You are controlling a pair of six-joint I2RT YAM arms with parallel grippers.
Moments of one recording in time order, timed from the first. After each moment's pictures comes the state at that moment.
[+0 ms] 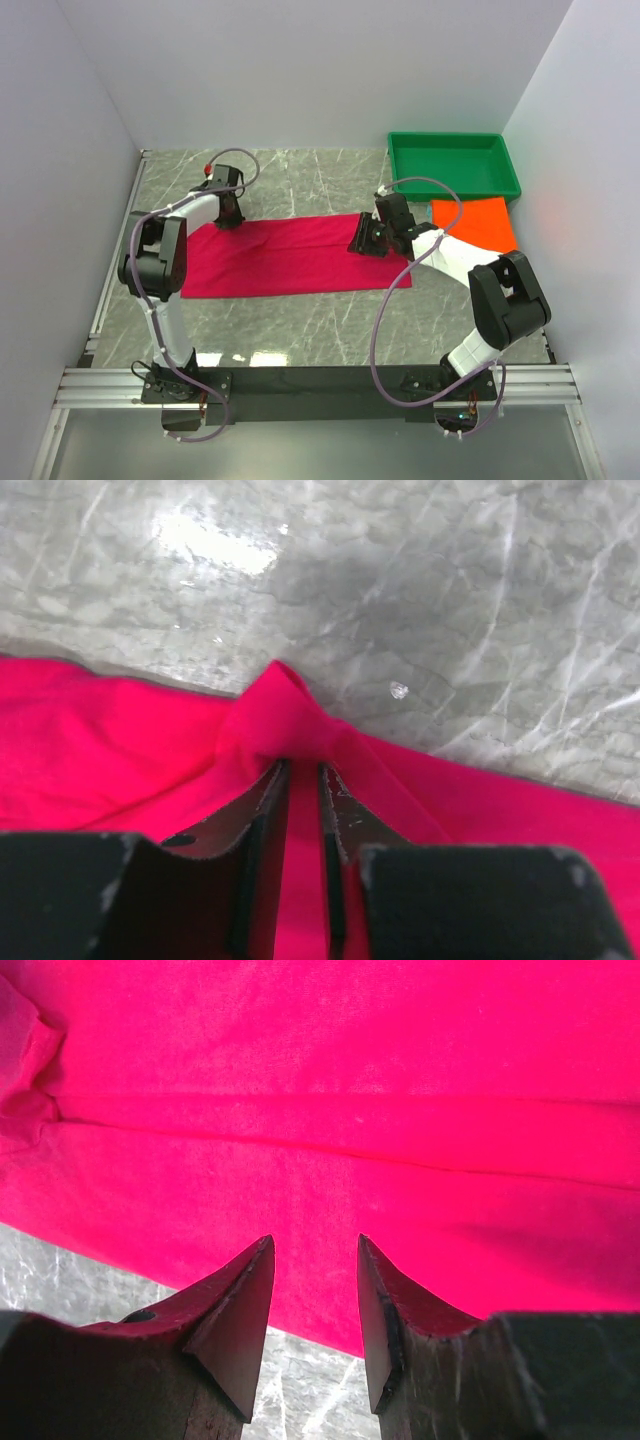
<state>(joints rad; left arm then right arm) -0.18 1.96 1.31 -0.39 -0.23 -0.47 0.43 1.59 0.93 -0.17 -0.17 0.58</state>
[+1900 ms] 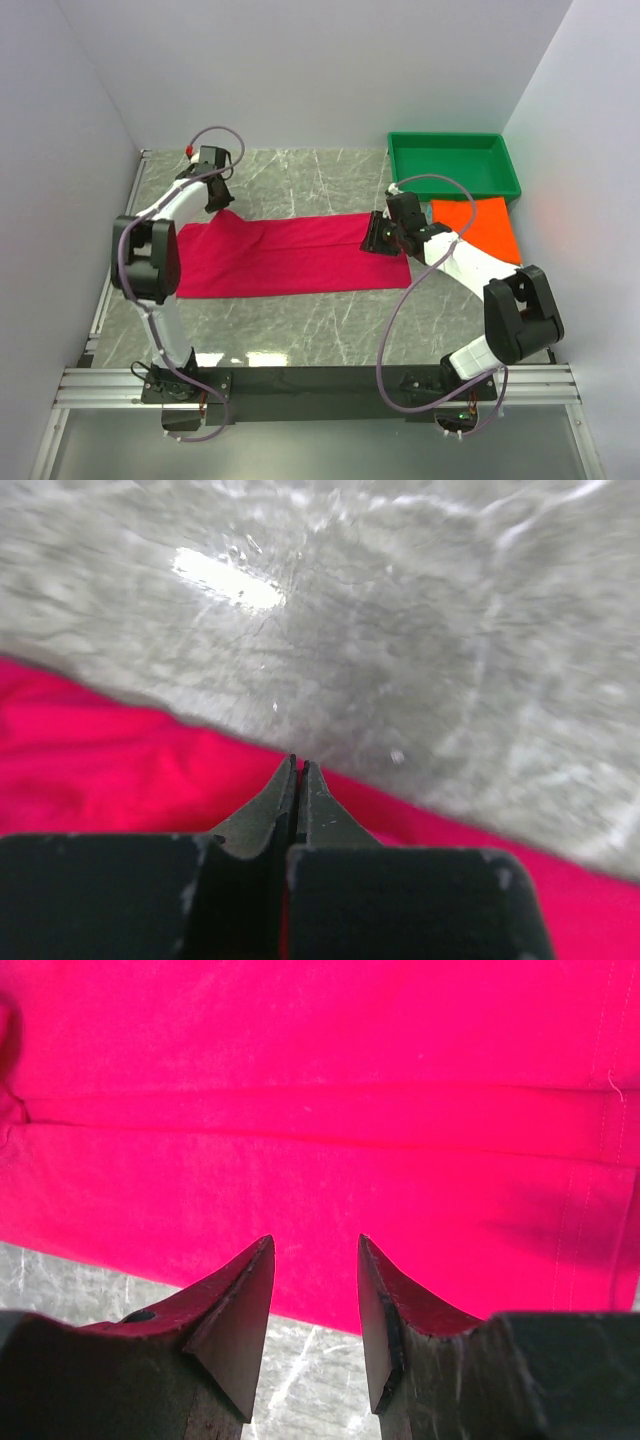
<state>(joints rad) -0.13 1.96 1.46 -0.47 -0.29 -0.53 0.39 1.49 0.92 -0.27 -0.12 0.51</state>
